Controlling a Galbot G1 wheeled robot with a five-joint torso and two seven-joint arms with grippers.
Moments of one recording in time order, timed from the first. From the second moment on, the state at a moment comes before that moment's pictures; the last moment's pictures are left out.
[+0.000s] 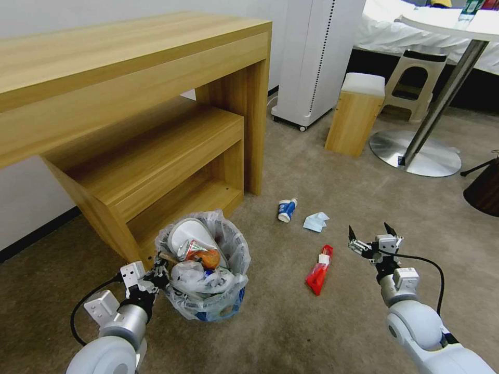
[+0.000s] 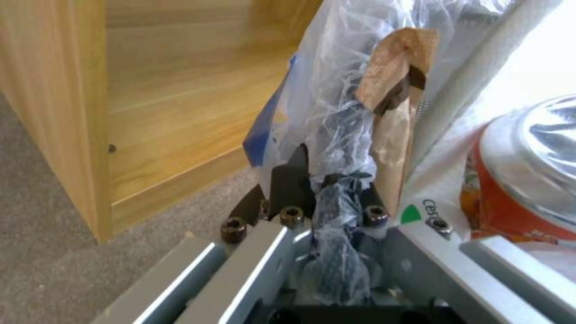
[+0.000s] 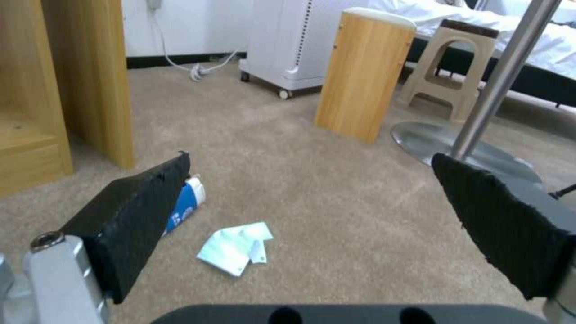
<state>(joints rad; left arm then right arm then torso) 1.64 -1.25 -0.56 -2.25 -0.81 0.33 -0.32 -1.35 0.94 0.40 1.77 0.38 0.09 0.29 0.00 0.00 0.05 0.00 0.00</state>
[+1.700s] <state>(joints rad) 1.65 -1.15 -0.54 -2.24 -0.81 0.38 -0.28 -1.34 0.94 0.39 1.79 0.43 0.12 0.26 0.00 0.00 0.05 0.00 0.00</state>
